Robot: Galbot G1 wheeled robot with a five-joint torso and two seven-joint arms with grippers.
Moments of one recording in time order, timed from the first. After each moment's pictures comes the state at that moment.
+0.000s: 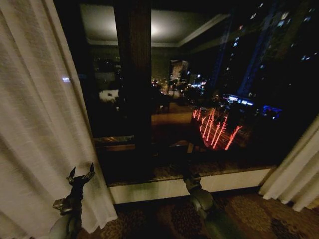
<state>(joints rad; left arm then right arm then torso) 1.37 -1.33 -0.81 -1.78 -0.47 -0.21 0.06 -1.05 1.14 0.16 1.71 0.32 0.07 0.16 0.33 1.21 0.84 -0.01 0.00</state>
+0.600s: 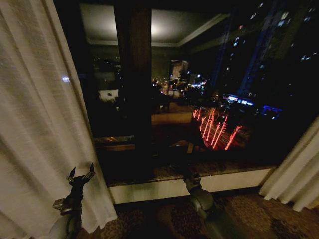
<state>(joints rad) 1.37 -1.33 -0.81 -1.78 -0.47 -0.21 0.06 -1.05 1.14 0.16 1.71 0.32 0.07 0.16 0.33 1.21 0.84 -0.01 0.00</state>
